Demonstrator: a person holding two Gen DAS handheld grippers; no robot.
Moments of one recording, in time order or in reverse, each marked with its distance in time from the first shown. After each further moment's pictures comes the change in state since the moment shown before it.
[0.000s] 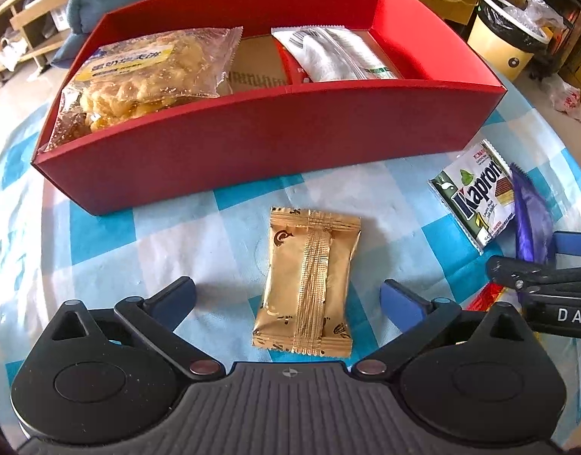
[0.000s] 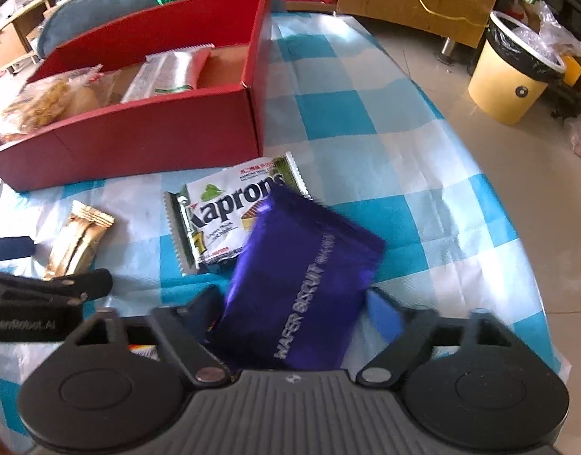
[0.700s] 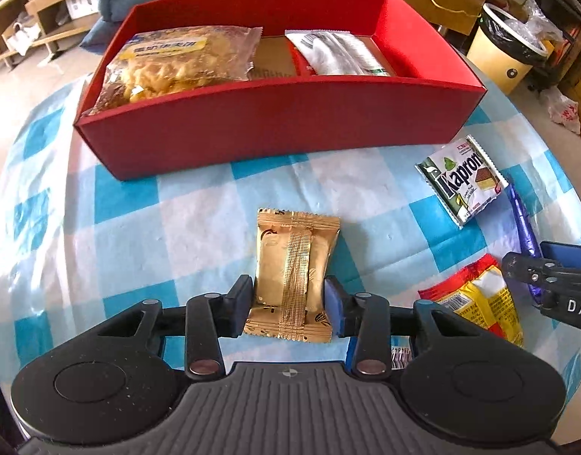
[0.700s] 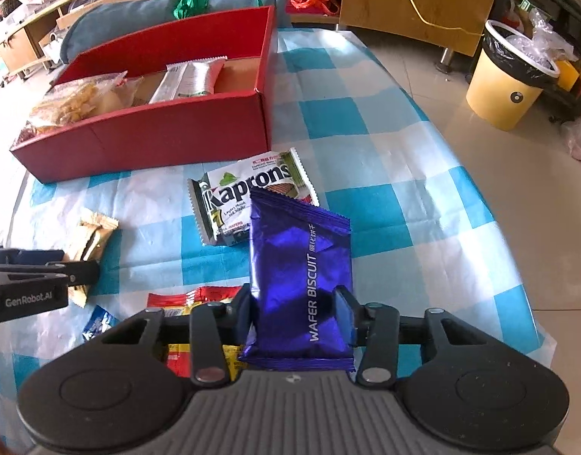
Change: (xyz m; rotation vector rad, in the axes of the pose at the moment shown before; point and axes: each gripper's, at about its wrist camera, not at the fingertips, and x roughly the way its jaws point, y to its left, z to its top) left arm -0.024 0.005 -0.018 -0.046 -0.005 -0.012; right arm -0.033 -0.001 -0.018 0.001 -0.033 0.012
